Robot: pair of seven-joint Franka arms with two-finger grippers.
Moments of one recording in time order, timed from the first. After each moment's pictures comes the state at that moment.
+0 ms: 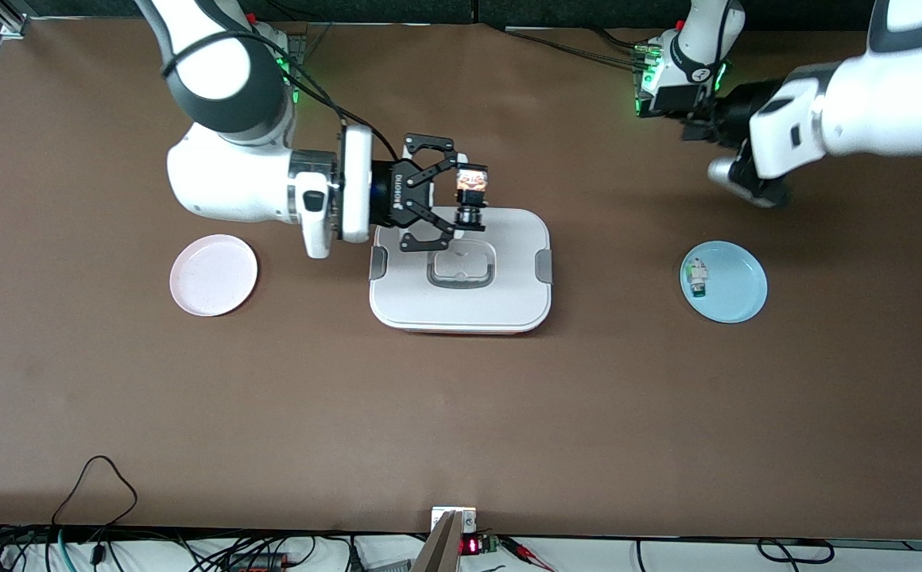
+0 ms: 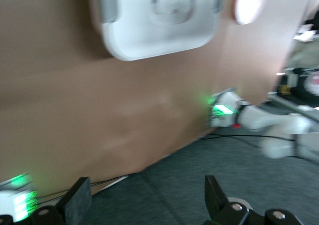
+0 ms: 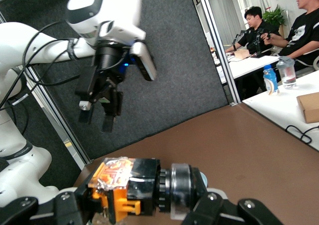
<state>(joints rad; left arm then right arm) 0.02 0.10 -0.18 -1.63 -0.74 1.33 -0.09 0.30 0.37 0.31 -1.60 1.51 2.19 -1.51</state>
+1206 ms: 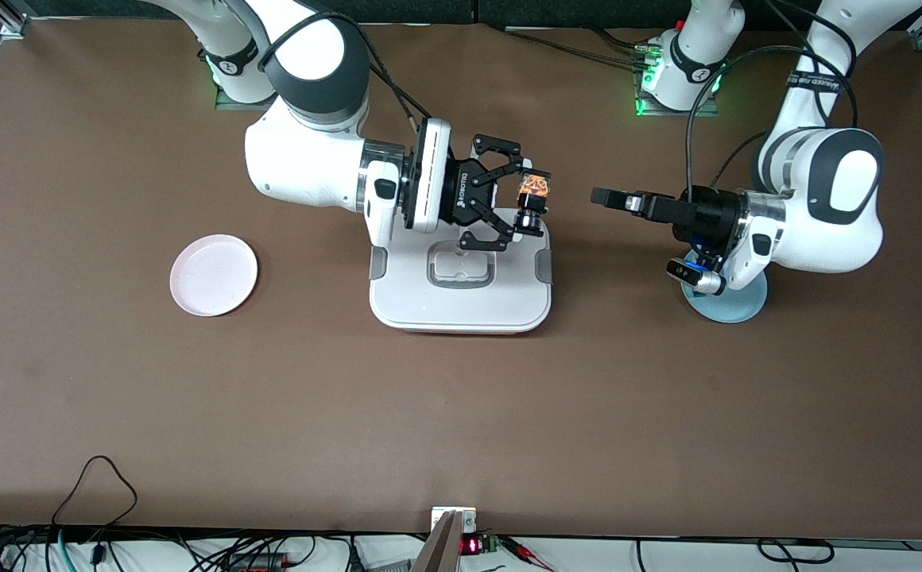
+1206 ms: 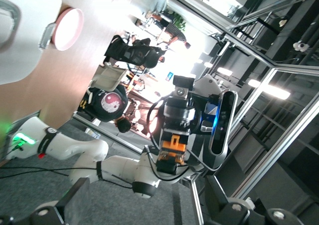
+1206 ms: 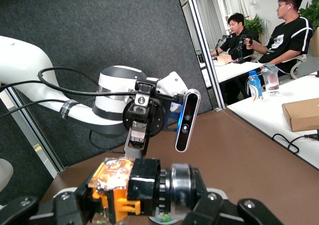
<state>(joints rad) 0.07 0.25 -0.20 -1.92 -1.58 1.54 0.06 0.45 0.46 0.31 -1.47 1.51 2.42 -1.51</state>
